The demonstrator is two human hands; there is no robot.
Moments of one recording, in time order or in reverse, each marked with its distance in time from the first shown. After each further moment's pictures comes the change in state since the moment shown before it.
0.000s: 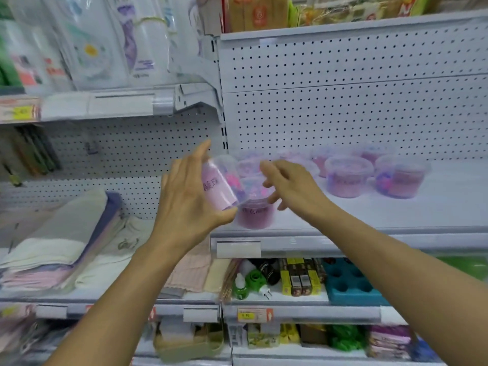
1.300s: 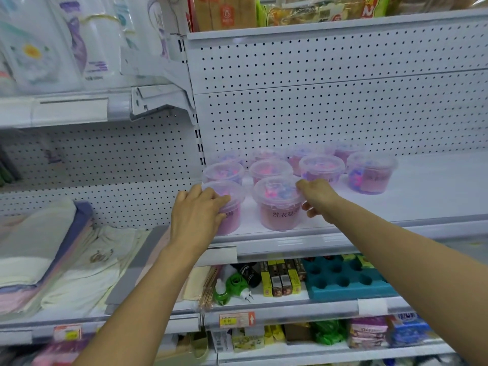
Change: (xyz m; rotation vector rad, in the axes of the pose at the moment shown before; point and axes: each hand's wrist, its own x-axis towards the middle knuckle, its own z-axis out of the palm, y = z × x) left_hand 0.009 -0.019 0.097 0.438 -0.231 0.154; right_hand 0.030 0.090 -0.065 0.073 0.170 0.540
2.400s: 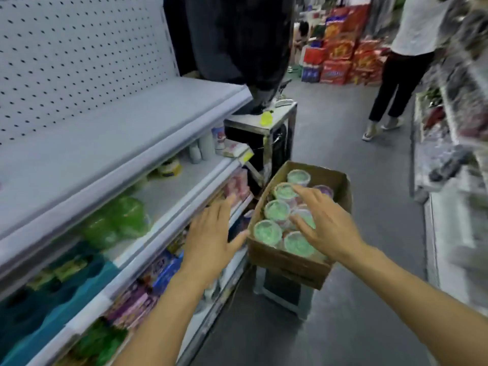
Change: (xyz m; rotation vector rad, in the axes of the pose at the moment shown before) left_hand -0.045 0.617 0.012 -0.792 -0.346 0.749; right_hand -0.297 0.368 -0.437 -0.907 0.721 0.088
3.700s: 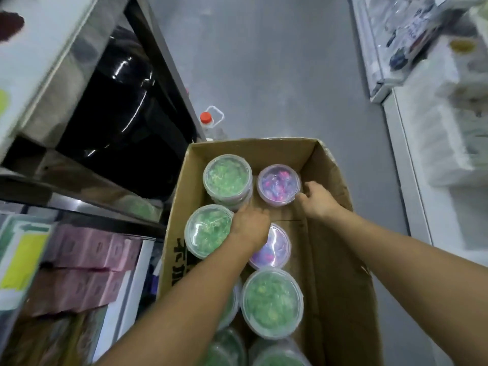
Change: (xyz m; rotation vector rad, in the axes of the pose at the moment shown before) left_hand 0.421 0.086 0.529 0.291 -0.865 0.584; right_hand 0.222 0.462 0.328 0.384 -0.386 1.200
